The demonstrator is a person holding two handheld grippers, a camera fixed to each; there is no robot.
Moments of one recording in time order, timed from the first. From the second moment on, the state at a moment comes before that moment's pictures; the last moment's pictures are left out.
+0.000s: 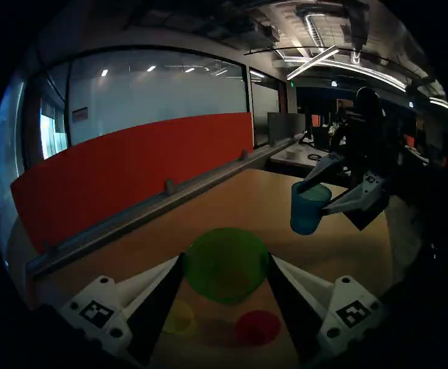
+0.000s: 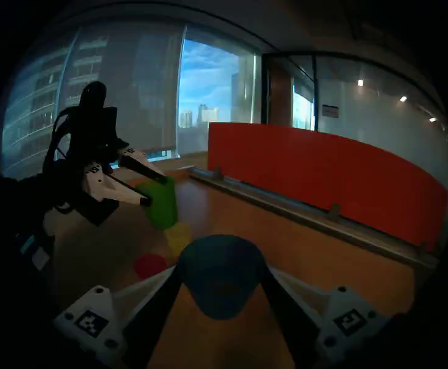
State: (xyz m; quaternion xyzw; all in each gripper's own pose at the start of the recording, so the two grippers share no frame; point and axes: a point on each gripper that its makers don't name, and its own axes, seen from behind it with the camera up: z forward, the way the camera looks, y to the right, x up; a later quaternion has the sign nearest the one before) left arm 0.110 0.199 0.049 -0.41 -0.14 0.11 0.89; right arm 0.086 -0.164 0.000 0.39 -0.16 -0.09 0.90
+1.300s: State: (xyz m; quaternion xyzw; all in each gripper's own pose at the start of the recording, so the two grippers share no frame) left arm 0.132 0.205 0.036 -0.42 -0.09 0.05 0.90; right arm 0.118 -0.165 0.001 0.39 -0.08 -0.07 0.92
